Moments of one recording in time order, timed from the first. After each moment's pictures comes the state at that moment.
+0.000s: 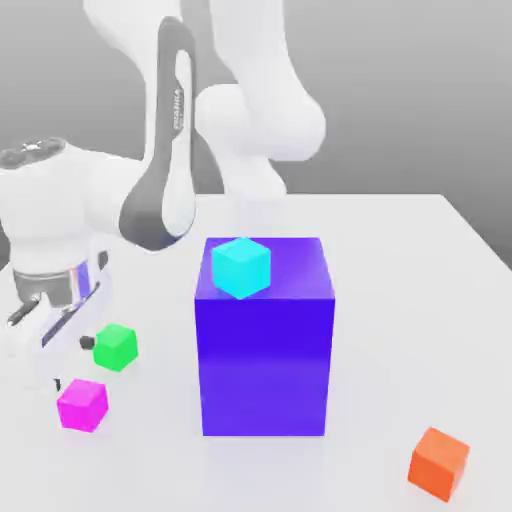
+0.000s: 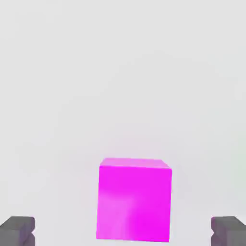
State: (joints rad) arm -0.72 0.17 0.10 -2.65 -0.06 2.83 2.02
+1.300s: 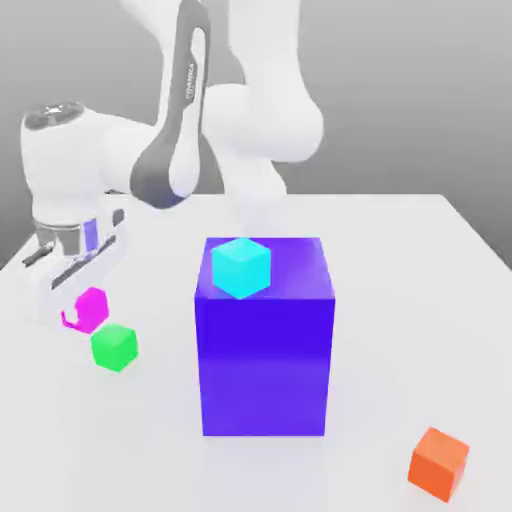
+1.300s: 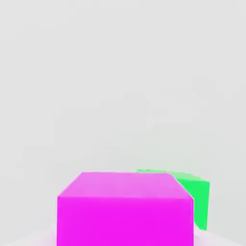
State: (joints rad) arm -0.79 -0.18 -0.02 -2.90 -0.19 2.71 2.13
